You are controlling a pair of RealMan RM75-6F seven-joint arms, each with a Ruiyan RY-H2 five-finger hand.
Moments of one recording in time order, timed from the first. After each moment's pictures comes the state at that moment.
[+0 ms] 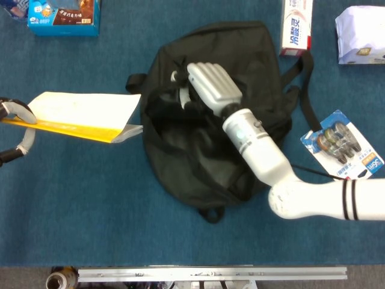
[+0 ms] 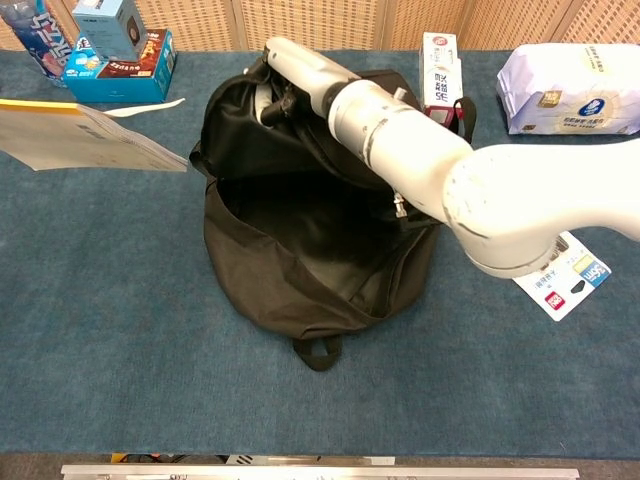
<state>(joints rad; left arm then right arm) -0.23 -1.29 -0.06 -1.35 1.65 1.65 -0.76 1.06 -1.77 0.47 -1.61 -0.55 0.97 -0.46</state>
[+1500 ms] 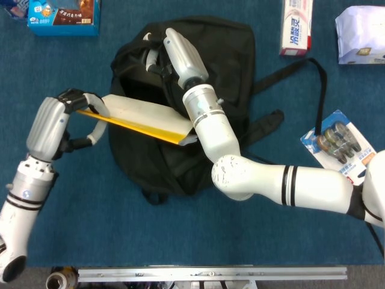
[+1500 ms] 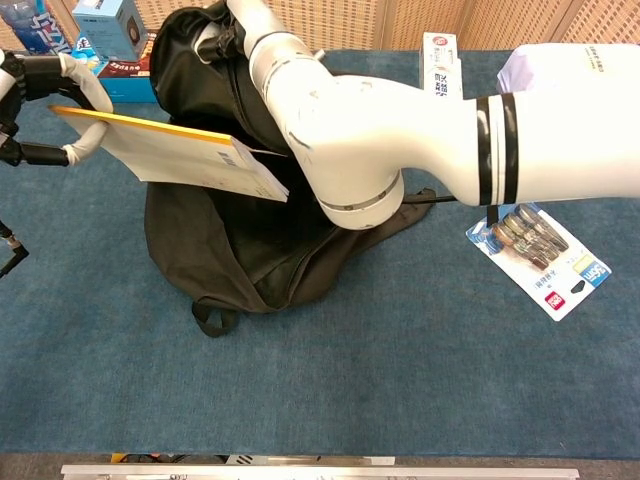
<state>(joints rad) -0.39 -1.44 -0.09 -1.45 1.63 1.45 -0.53 1.30 -1.98 0.74 -1.30 -0.32 1.00 -0.29</state>
